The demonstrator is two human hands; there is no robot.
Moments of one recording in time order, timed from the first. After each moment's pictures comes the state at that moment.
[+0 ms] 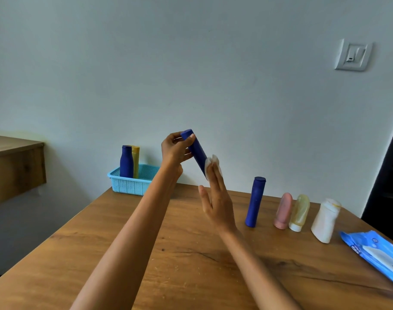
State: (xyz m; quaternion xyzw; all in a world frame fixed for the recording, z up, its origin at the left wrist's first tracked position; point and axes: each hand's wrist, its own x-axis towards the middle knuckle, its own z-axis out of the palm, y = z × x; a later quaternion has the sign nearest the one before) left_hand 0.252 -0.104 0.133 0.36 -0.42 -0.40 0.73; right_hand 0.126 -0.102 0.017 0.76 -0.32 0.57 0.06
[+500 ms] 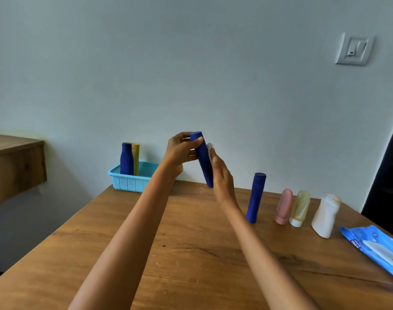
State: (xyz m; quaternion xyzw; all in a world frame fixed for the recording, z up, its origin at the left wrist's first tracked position) left_hand 0.254 -0.105 0.129 0.36 -0.52 -0.43 0.65; right_hand 0.128 -0.096 0.059 0.67 -0.33 0.61 -0.28
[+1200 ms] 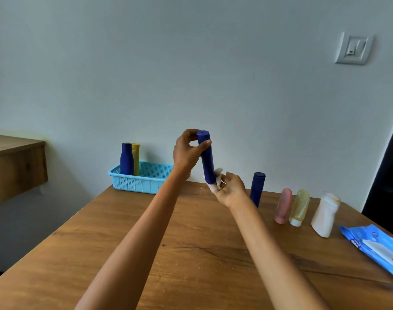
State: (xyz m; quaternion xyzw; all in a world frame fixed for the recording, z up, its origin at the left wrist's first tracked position) left_hand 0.231 -0.111 0.119 0.41 -0.56 -0.24 0.68; right_hand 0.107 -0.106 0.071 0.15 -0.23 0.61 -0.75
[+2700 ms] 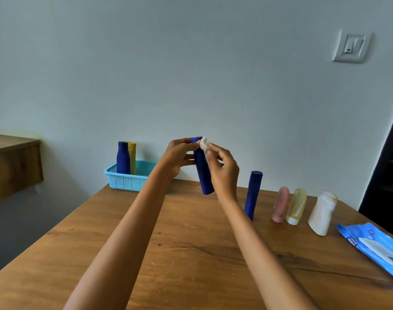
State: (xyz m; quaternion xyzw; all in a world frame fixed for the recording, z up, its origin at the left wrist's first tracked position) left_hand 0.251 -0.111 0.121 0.39 -0.54 -0.45 0.59; right_hand 0.126 -0.093 0.078 0.62 -0.34 0.70 -0.12
